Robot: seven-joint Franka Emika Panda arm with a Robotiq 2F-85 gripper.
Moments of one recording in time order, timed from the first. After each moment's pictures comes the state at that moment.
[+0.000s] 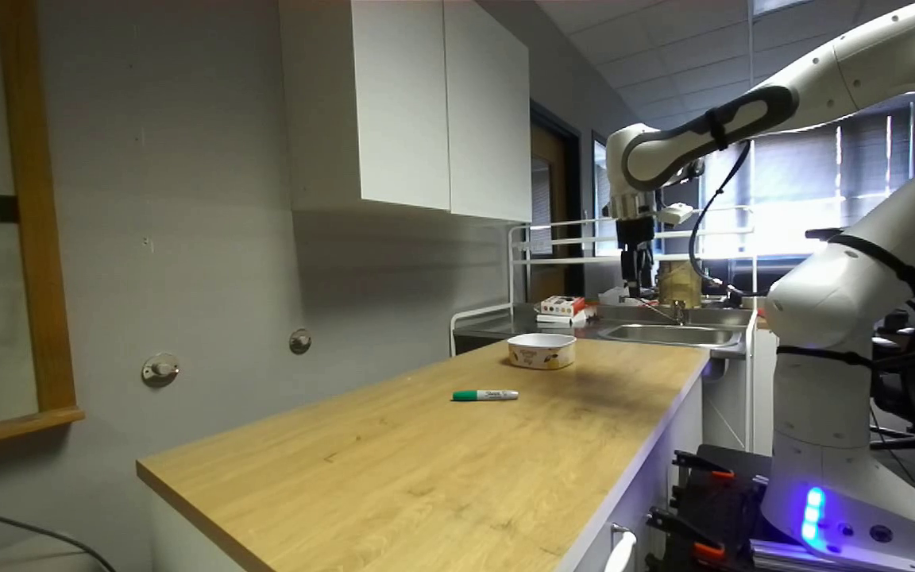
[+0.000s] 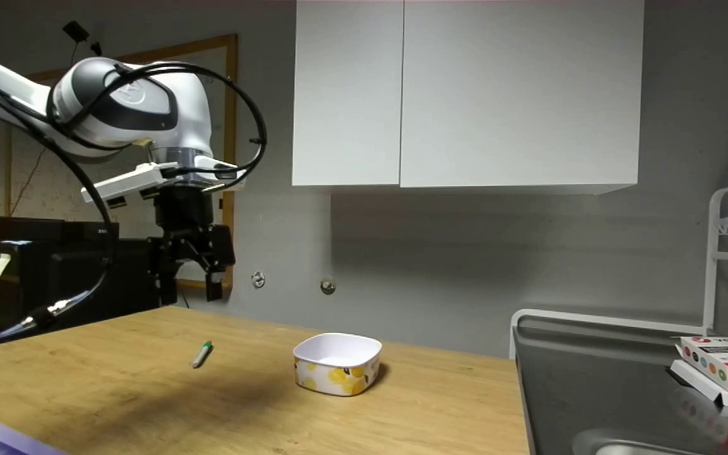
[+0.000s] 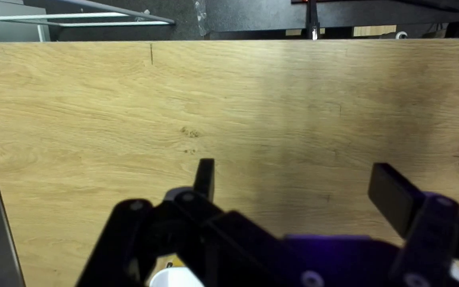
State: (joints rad) arm -0.19 -0.78 -0.16 -2.59 -0.31 1.82 -0.18
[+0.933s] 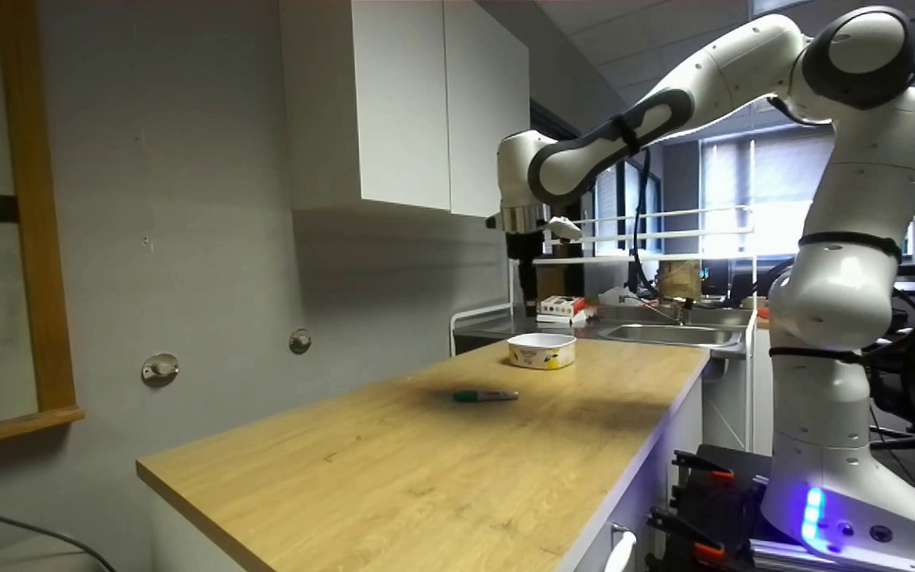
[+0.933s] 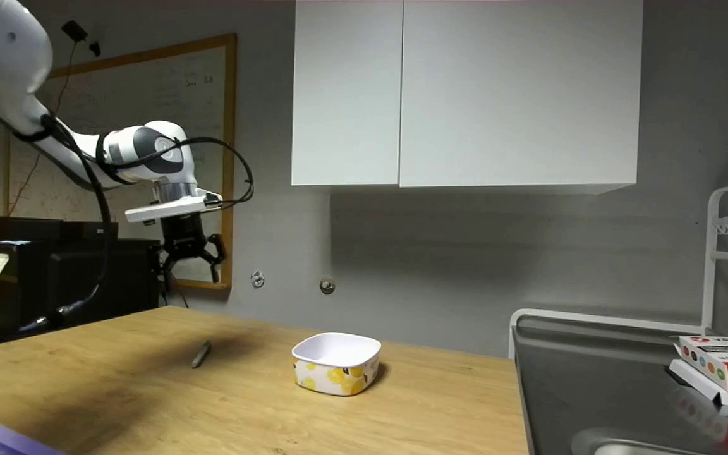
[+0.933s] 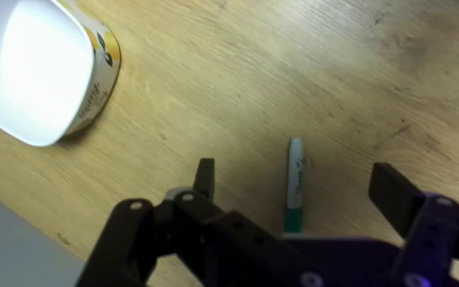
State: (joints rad) arm 0.13 -0.30 0.03 -2.29 -0.25 2.01 -0.27
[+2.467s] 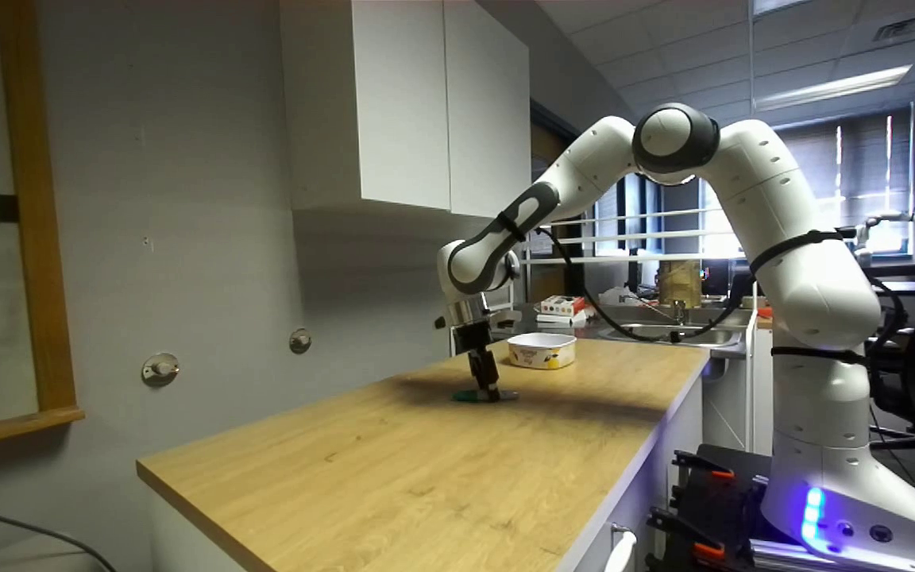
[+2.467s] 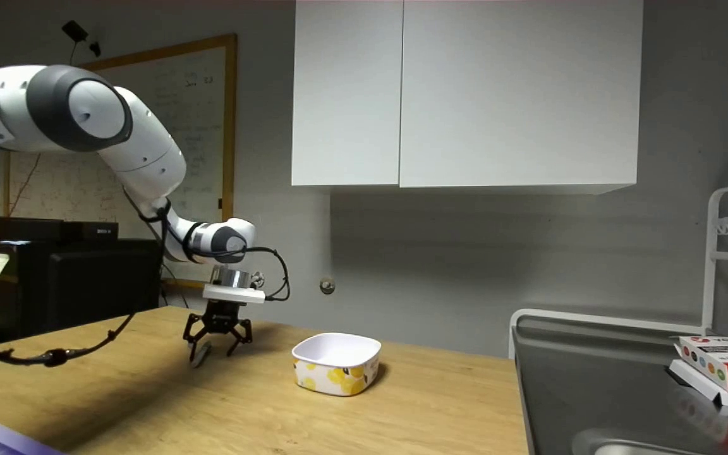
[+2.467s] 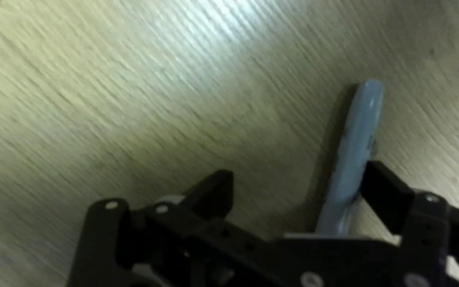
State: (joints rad) arm 0.02 0.38 0.07 -1.90 -0.02 2.02 -0.73
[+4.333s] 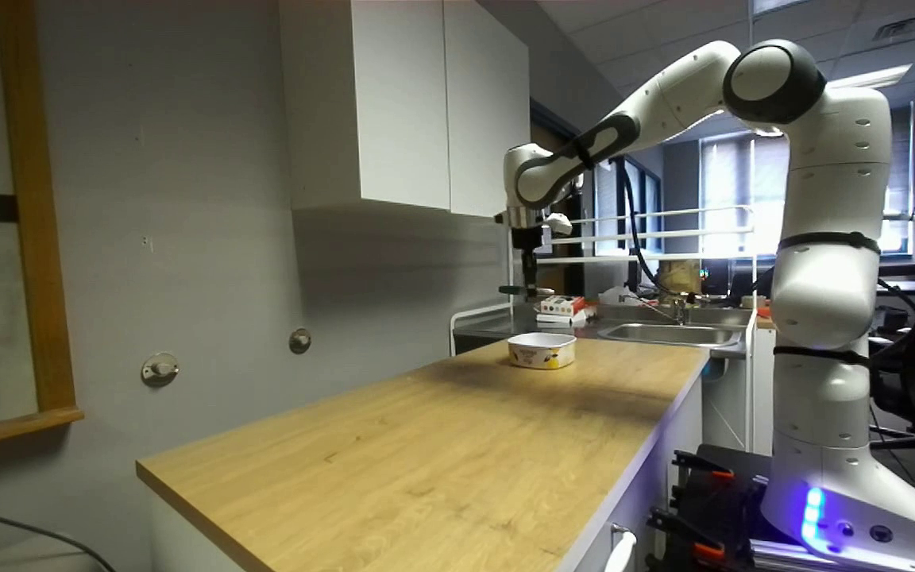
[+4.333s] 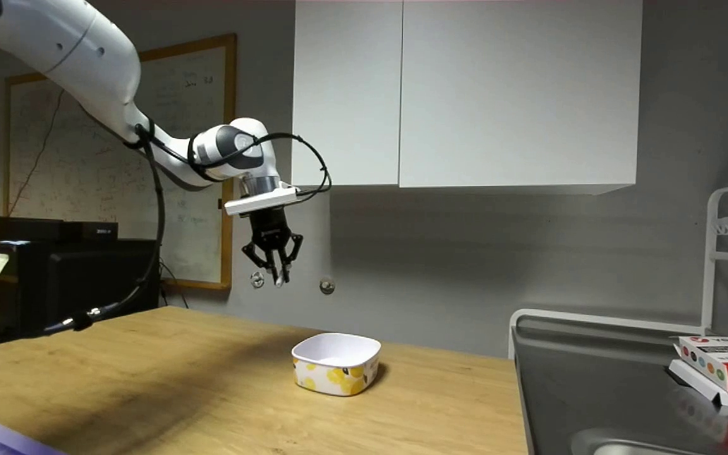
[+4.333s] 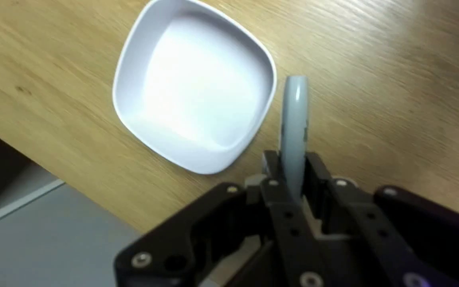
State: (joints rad) arm -0.09 -0.09 -0.08 -2.03 -0.28 2.04 -0.52
